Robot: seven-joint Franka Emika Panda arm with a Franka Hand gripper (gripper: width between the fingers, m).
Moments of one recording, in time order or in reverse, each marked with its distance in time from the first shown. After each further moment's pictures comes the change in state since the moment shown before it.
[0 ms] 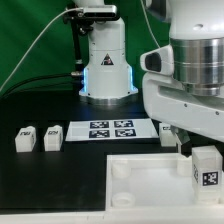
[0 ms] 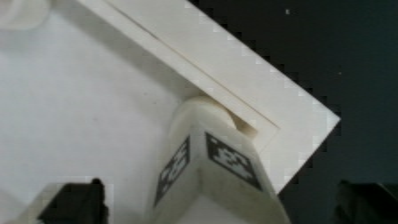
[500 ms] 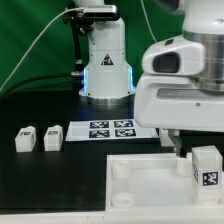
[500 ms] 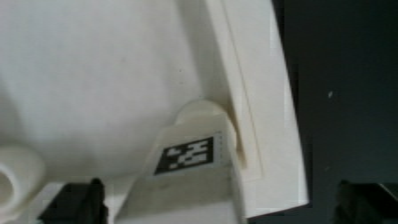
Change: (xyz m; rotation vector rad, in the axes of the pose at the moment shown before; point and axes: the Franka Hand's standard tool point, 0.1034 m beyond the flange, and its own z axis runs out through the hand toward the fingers) arm -0.008 -0.003 -0.006 -0.090 -0.012 -0.745
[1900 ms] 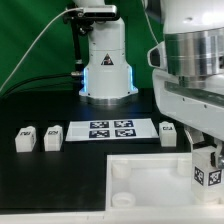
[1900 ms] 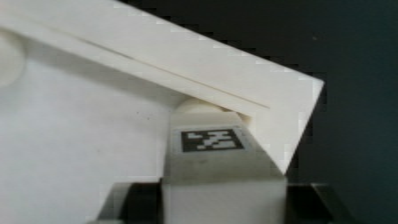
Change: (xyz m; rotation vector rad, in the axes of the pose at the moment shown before) arm 0.000 0.008 0.003 0.209 0.044 1.251
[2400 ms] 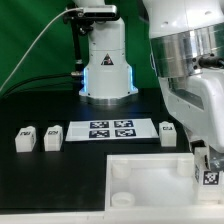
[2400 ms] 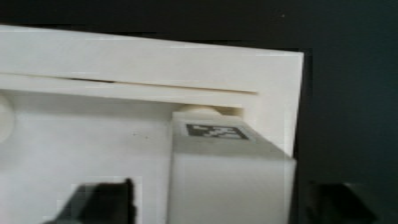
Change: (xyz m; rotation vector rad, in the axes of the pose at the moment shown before) arm 0.003 0.002 0.001 0.036 -0.034 0.059
